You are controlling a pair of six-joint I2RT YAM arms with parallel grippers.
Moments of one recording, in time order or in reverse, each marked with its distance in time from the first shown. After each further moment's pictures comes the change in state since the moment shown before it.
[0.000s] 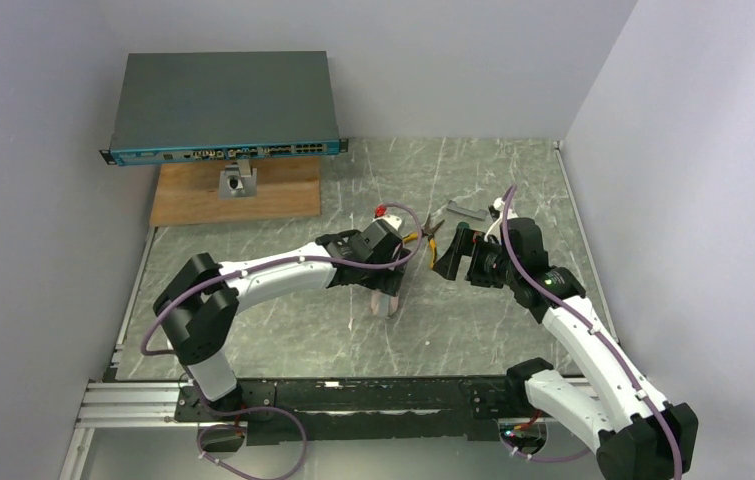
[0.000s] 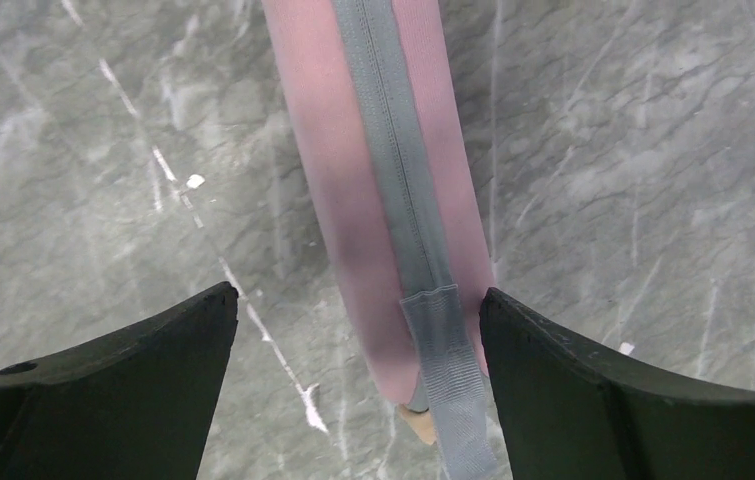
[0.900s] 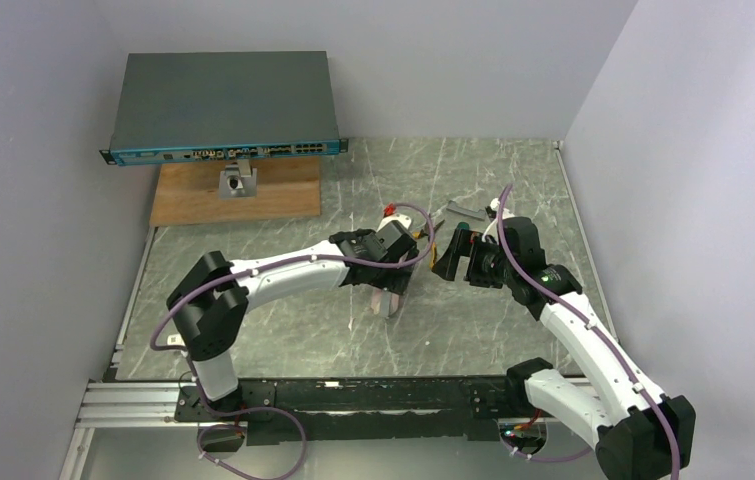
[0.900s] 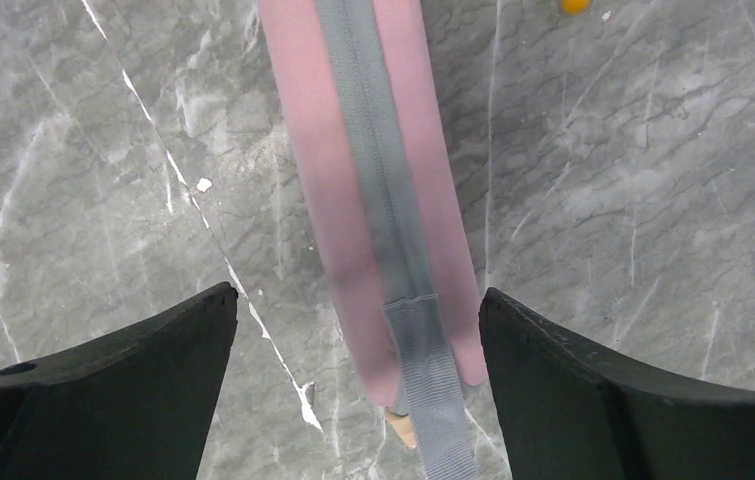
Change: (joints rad) left arm -0.051 0.059 0.107 -0.080 -0.085 -0.040; right arm 0.000 0.029 -0.003 0.002 -0.001 -0.016
